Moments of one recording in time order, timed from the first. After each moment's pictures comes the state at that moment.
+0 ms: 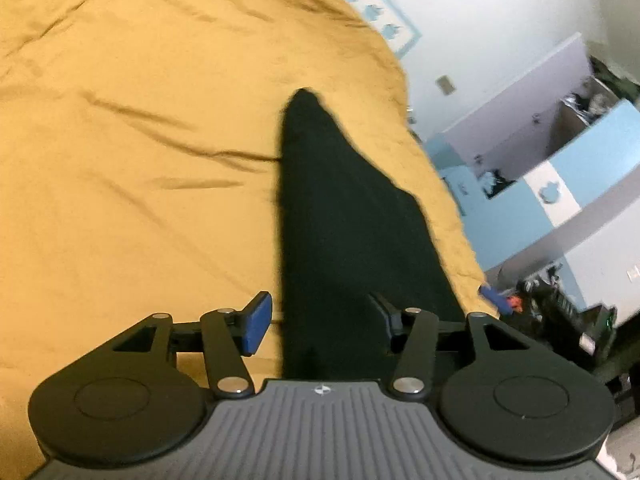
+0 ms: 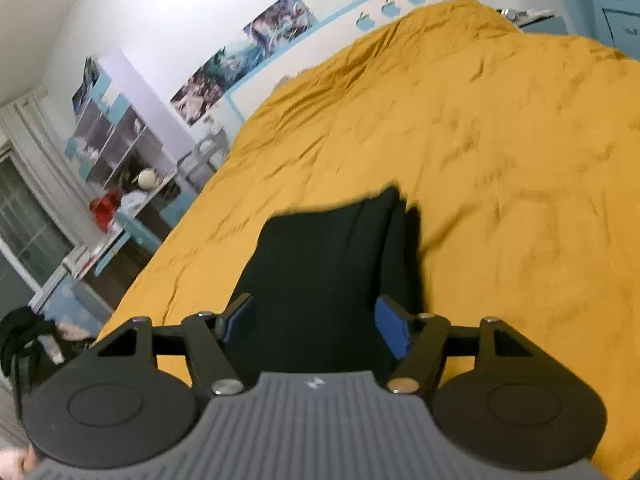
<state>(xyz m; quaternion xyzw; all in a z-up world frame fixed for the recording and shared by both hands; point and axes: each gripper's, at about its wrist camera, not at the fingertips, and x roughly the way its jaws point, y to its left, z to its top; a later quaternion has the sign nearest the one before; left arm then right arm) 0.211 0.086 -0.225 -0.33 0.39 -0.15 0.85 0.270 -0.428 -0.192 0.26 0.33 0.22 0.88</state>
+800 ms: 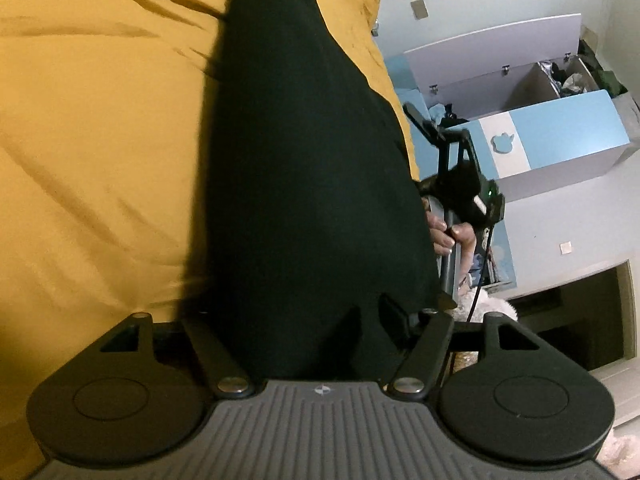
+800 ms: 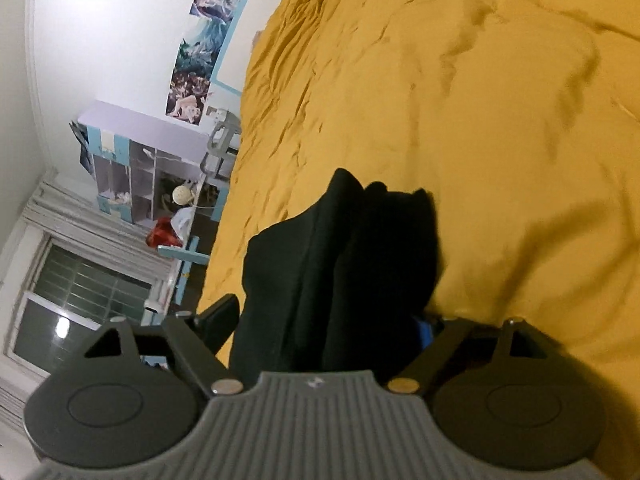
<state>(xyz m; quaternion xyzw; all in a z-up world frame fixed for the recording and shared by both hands) 0.279 0.029 -0.295 -0.40 0.47 -0.30 0.73 0.444 -0.405 -0.300 0.43 0.42 0.28 0.74</state>
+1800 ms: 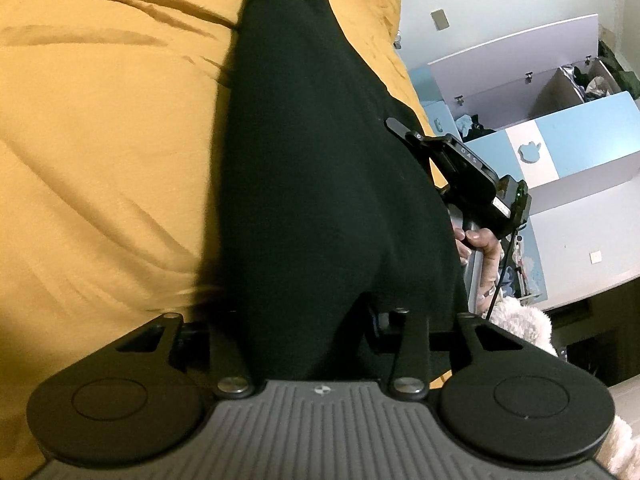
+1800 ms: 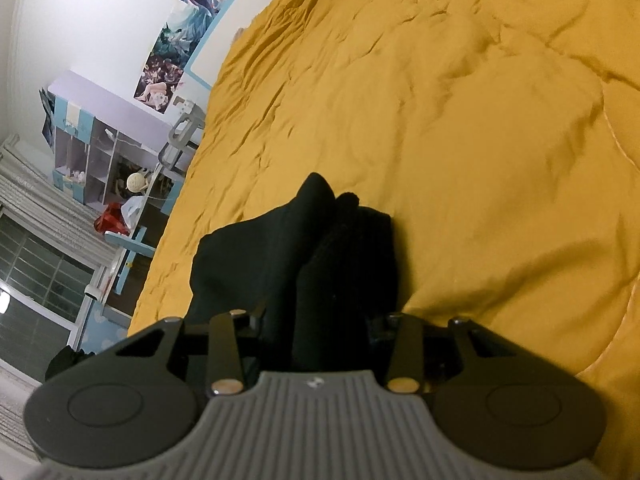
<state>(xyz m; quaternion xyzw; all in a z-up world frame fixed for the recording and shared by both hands) 0.263 0.023 -0.288 -0.38 0.47 -0.25 0.75 0.446 -0.384 -0.301 0.36 0.43 0.23 0.80</state>
